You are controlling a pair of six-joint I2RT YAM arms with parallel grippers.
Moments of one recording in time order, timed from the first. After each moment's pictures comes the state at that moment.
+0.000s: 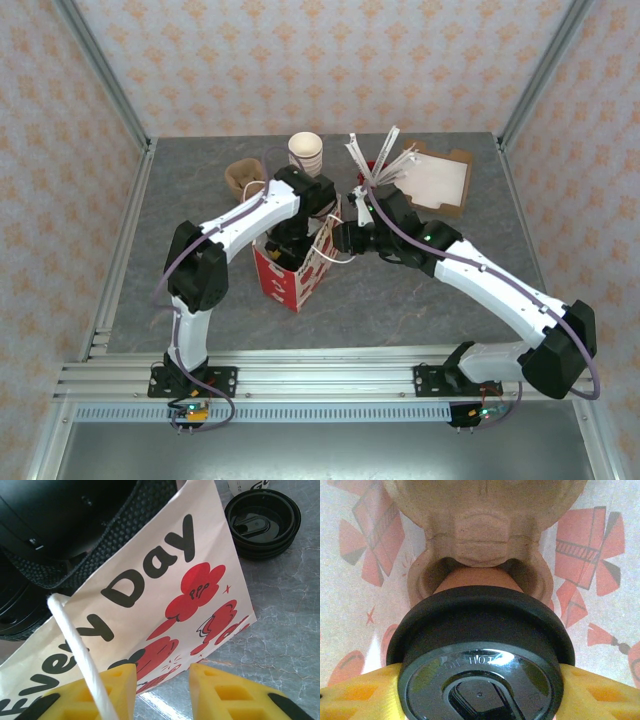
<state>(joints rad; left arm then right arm) -0.63 2.01 1.81 -1.57 0.05 -0.17 0.73 1.27 1.13 -0.57 -0.15 0.46</state>
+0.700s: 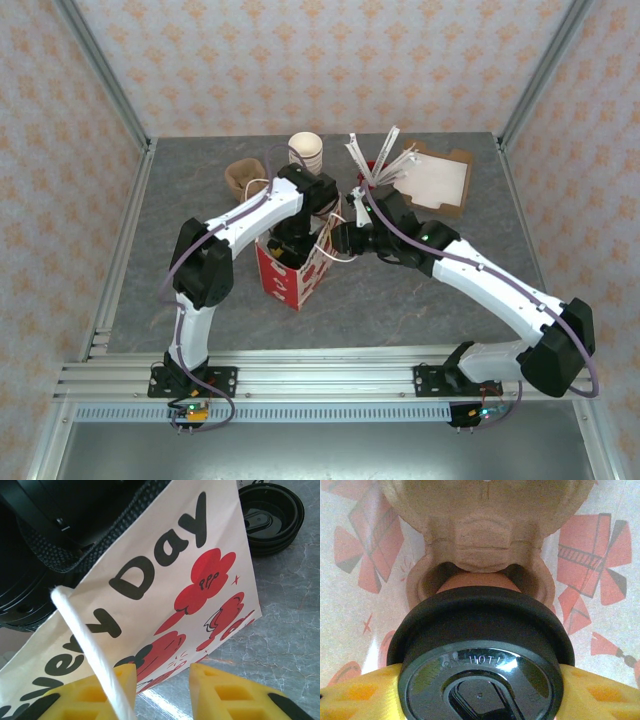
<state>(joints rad) -0.62 2.05 1.85 -1.58 0.05 -0.17 0.73 1.28 1.13 -0.57 -0.15 0.47</state>
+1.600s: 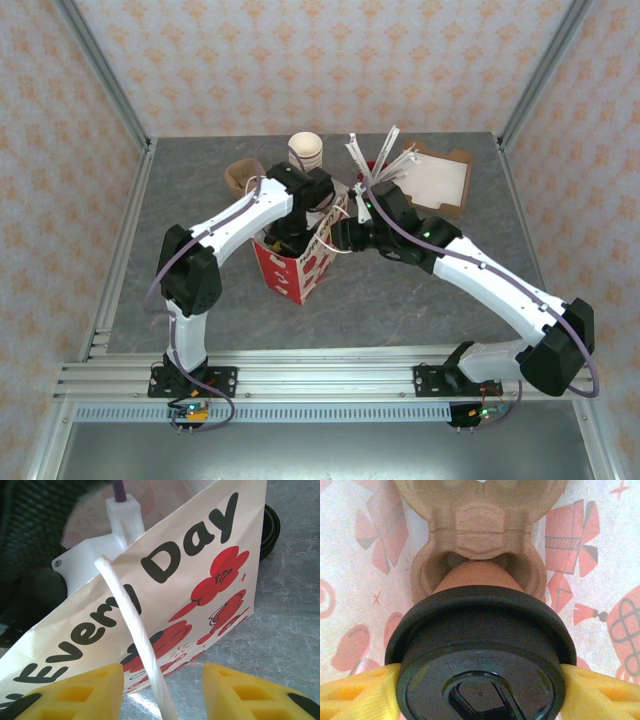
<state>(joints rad) -0.62 1.95 1.81 -1.51 0.05 -0.17 0.73 1.29 1.17 -0.61 -0.09 0.46</state>
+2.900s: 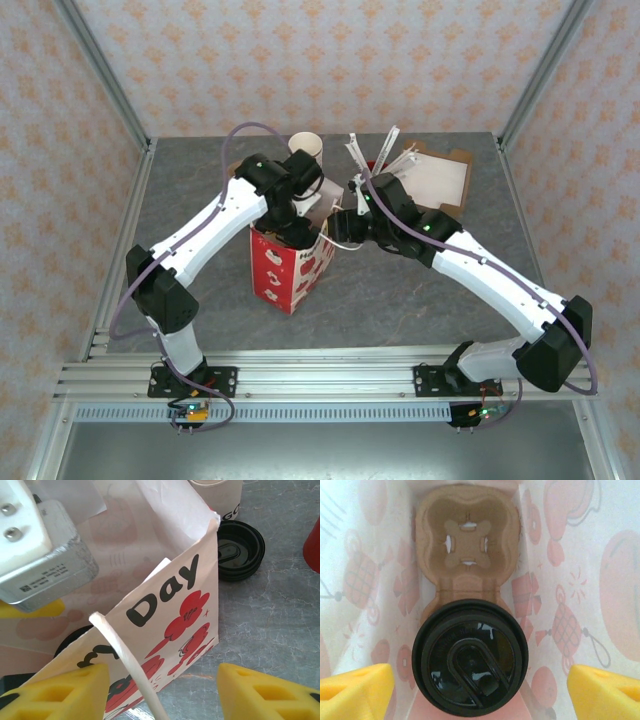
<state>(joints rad) -0.62 1.77 1.83 -1.48 0.05 -0.18 0.73 1.32 1.25 -0.65 -0.04 0.45</state>
